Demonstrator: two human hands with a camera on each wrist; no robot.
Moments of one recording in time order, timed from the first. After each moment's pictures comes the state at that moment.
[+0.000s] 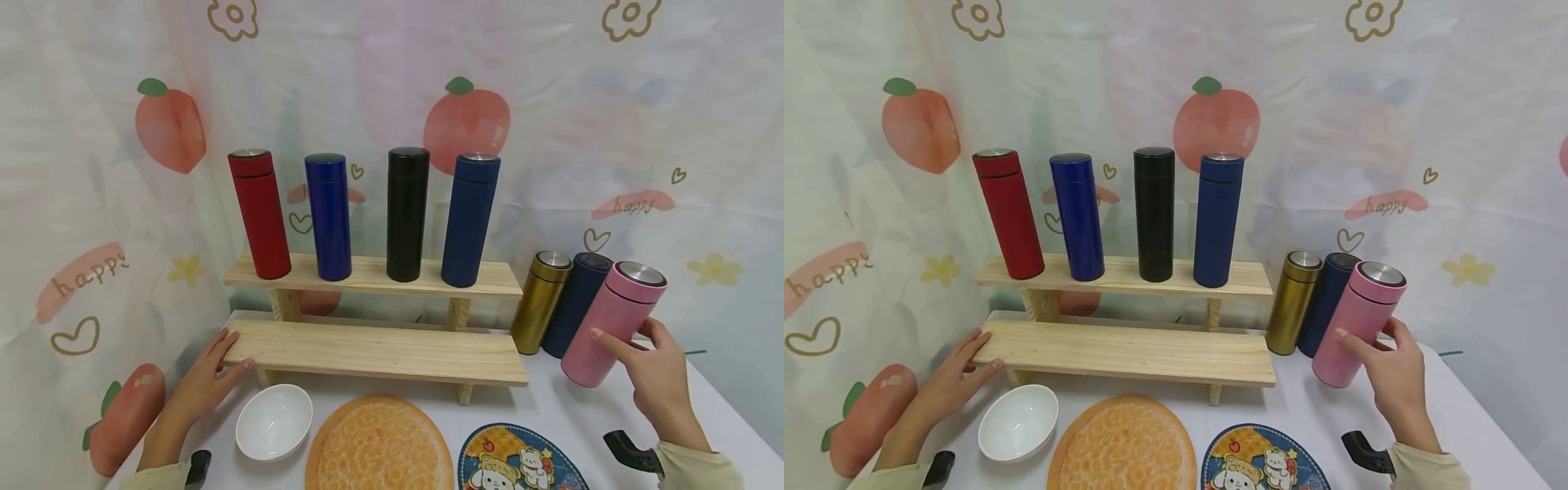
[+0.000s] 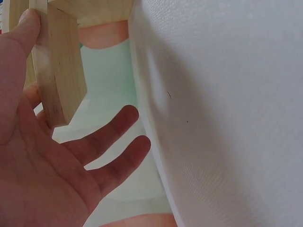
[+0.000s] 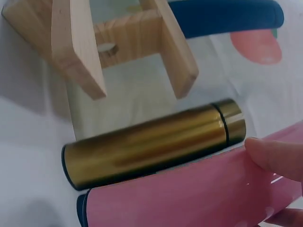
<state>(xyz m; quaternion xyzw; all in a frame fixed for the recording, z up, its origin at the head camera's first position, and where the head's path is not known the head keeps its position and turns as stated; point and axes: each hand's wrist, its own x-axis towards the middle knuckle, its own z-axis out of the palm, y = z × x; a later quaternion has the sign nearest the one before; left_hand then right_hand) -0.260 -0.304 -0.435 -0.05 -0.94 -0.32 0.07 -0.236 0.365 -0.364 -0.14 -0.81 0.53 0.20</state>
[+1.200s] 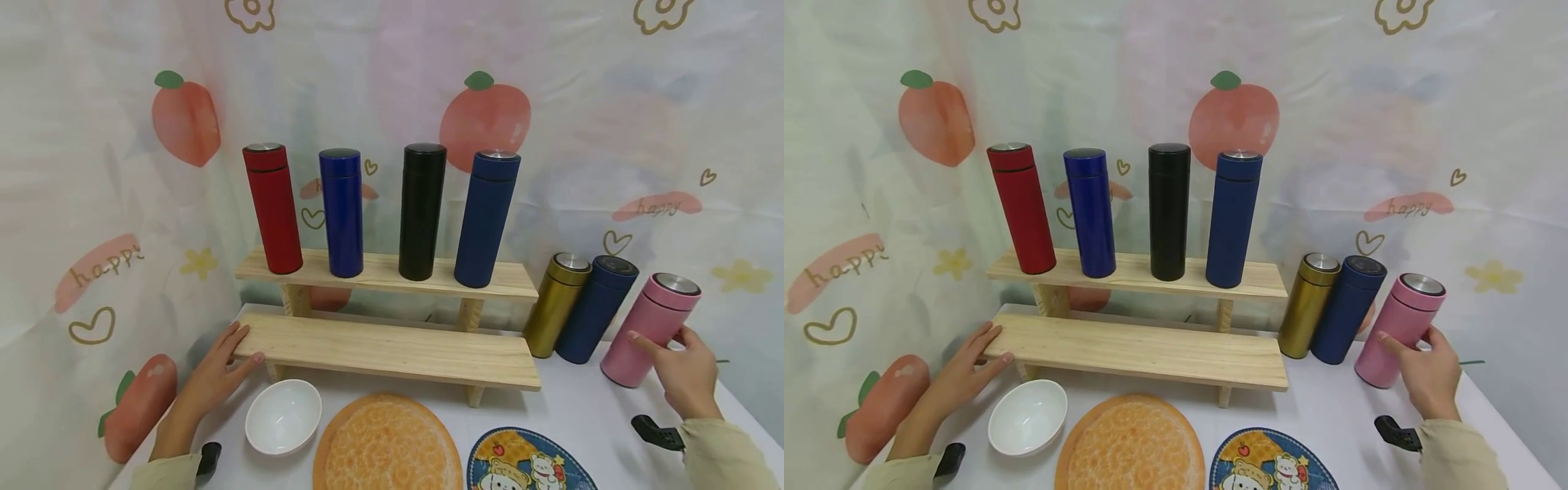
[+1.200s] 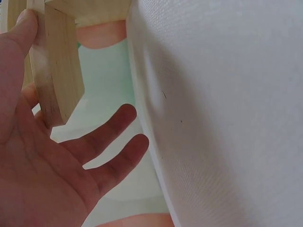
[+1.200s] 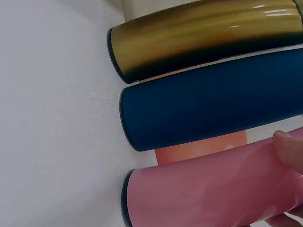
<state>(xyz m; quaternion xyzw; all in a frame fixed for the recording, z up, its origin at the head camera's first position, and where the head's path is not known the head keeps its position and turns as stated) -0.260 -0.306 -0.437 -0.05 -0.94 -0.33 0.07 -0.286 0.429 -0.391 -0.22 -0.84 0.46 0.18</state>
